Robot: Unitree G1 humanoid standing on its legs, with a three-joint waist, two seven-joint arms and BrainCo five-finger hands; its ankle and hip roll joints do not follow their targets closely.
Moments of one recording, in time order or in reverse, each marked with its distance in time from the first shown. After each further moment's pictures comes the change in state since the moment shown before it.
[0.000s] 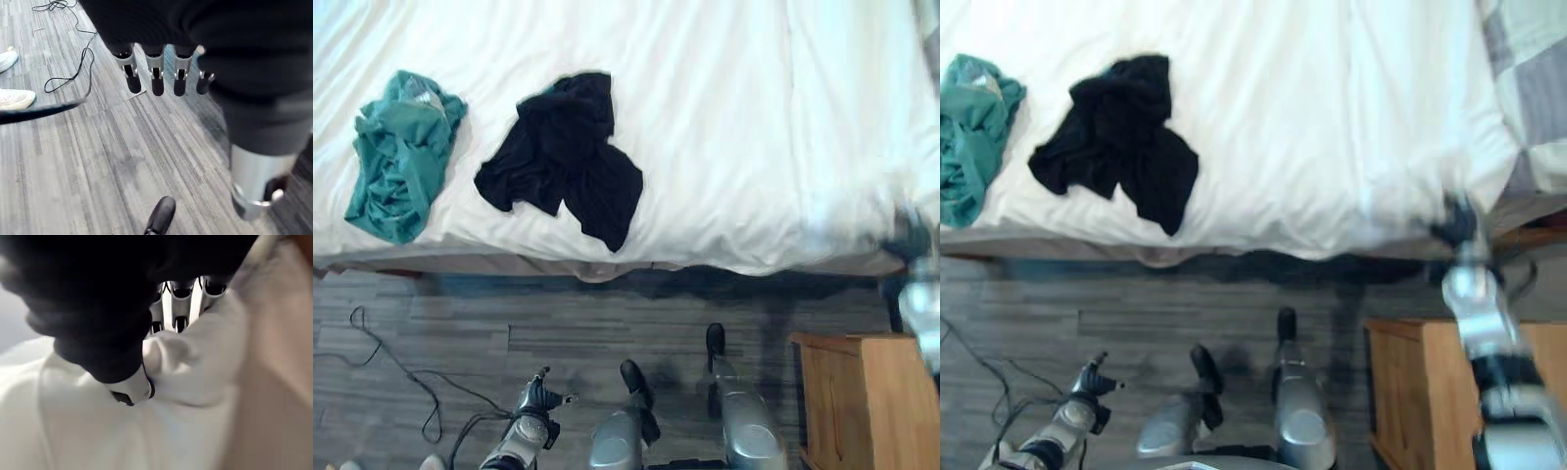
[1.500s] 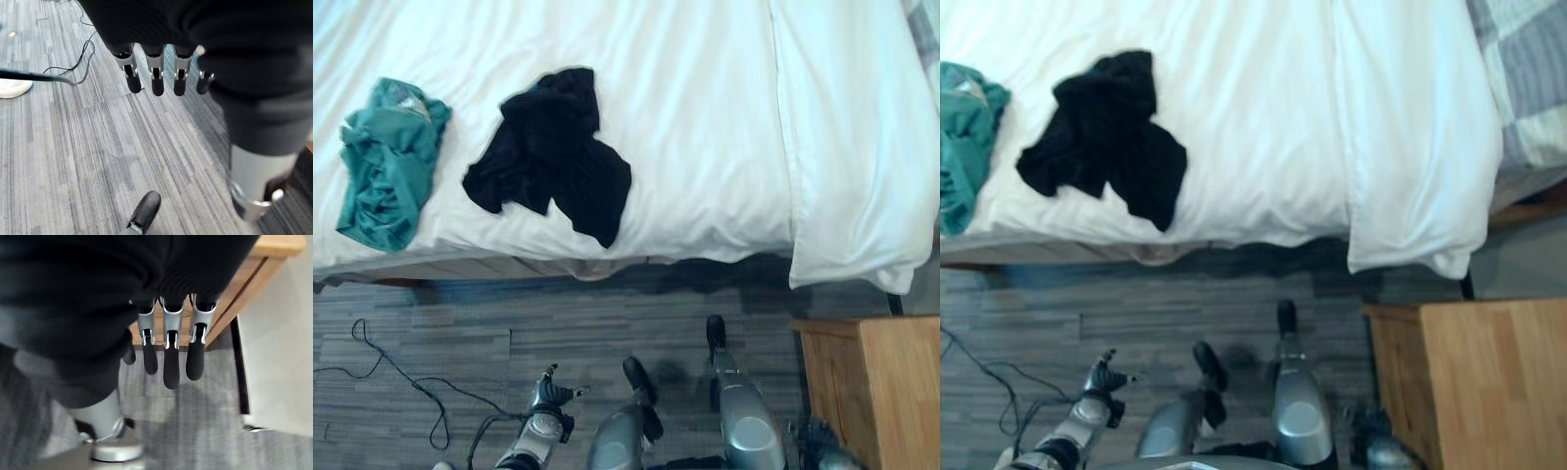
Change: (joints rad) left arm -0.056 -0.095 -0.019 -0.012 -0.057 0.016 0.041; right arm 0.227 0.425 0.217 0.637 0.172 0.047 0.089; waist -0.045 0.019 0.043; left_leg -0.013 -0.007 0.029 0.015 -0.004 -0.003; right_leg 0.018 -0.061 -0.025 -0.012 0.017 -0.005
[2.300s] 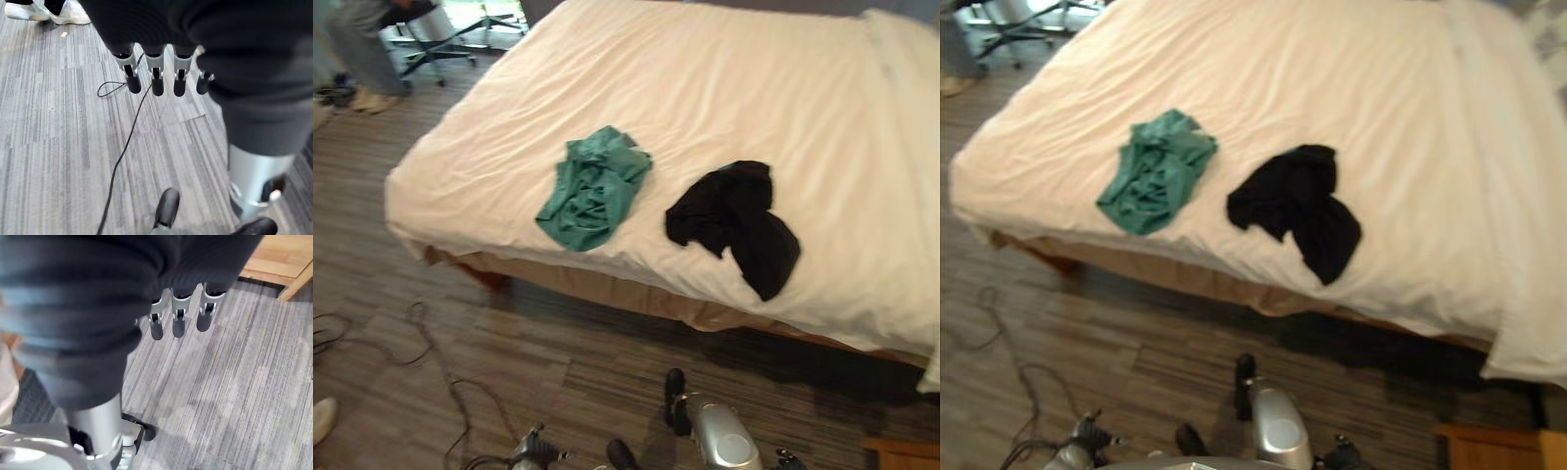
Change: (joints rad) left arm 0.085 0.038 -0.046 0.129 0.101 0.044 -0.046; right arm 0.020 0.082 0.015 0.004 -0.097 0.013 0.051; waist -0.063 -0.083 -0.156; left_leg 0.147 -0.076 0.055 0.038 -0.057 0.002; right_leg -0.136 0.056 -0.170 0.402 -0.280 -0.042
